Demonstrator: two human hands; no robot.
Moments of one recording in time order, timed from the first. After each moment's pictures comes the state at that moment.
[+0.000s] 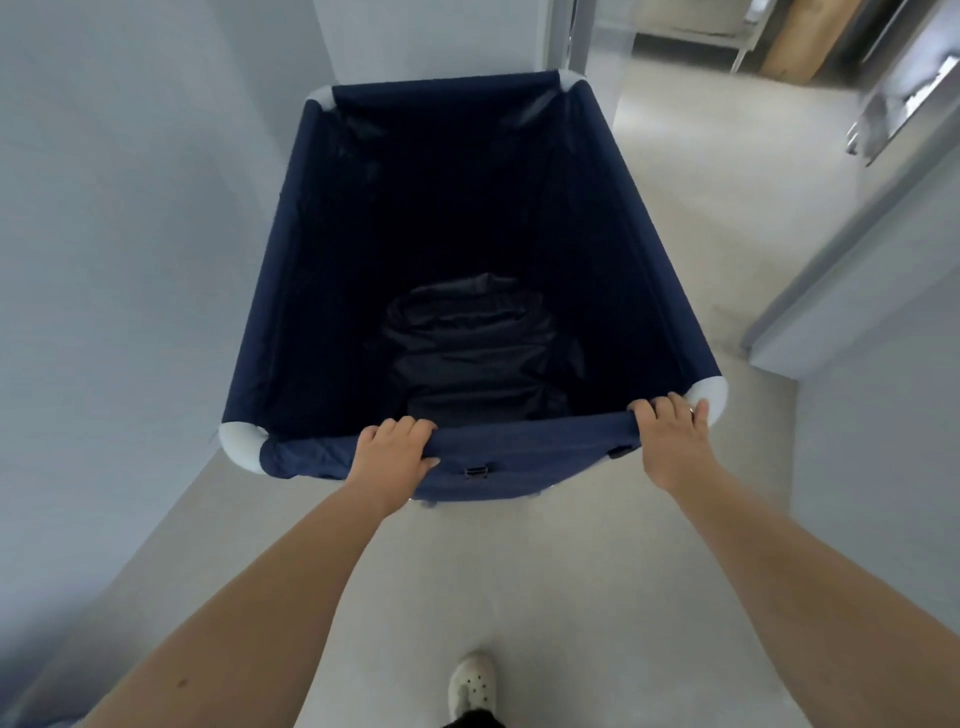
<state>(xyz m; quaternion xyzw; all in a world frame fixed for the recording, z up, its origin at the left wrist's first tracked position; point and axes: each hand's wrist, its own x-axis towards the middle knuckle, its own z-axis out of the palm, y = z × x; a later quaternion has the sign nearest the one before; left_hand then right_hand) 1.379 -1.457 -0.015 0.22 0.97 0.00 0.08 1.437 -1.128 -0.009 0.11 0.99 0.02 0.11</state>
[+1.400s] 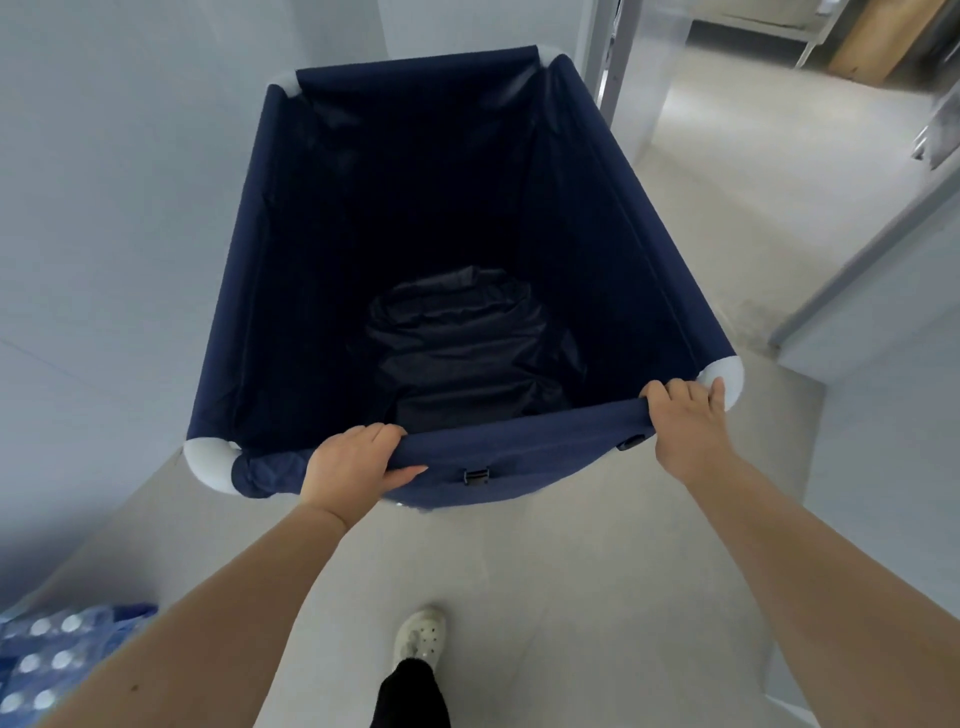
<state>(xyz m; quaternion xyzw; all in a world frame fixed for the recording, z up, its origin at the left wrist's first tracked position) 1.498 -1.480 -0.034 0.20 0.98 0.02 -0.05 1.499 -1.115 -0.018 0.04 0.99 0.06 0.08</state>
